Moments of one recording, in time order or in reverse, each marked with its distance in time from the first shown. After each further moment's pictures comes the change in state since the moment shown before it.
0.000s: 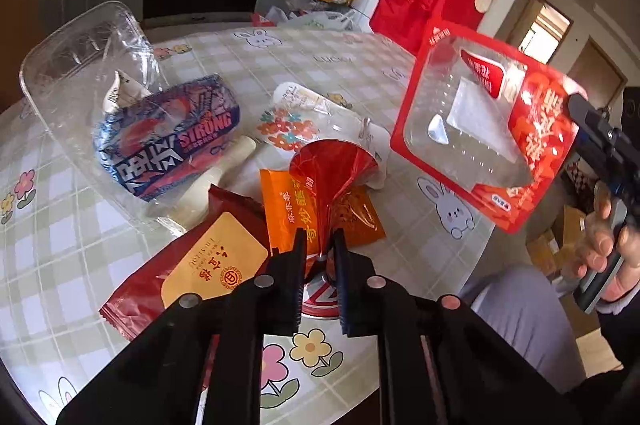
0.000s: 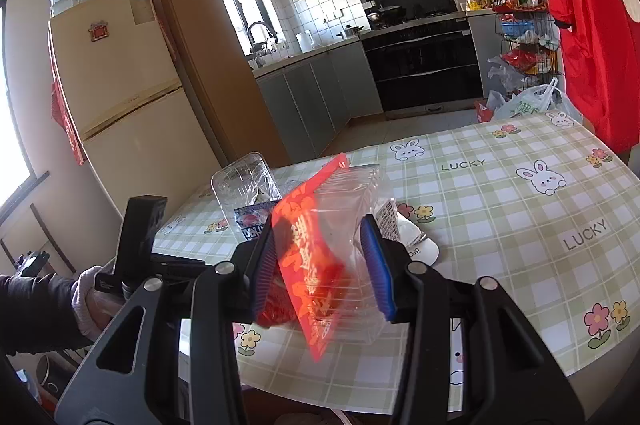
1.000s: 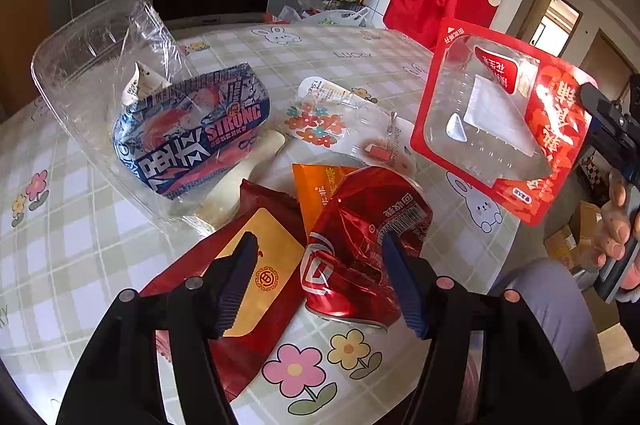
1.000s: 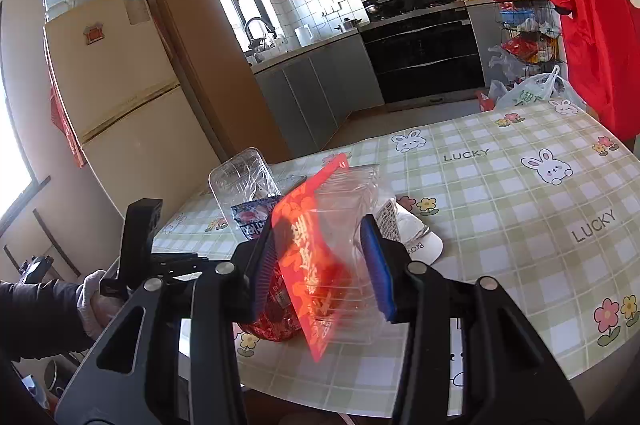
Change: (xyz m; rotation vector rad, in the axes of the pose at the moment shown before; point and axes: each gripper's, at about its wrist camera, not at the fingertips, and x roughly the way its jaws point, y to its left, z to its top) left arm 0.016 0.020 -0.004 0.016 0.028 0.037; right arm 0.014 -0.010 -0.003 0.035 0.035 0.014
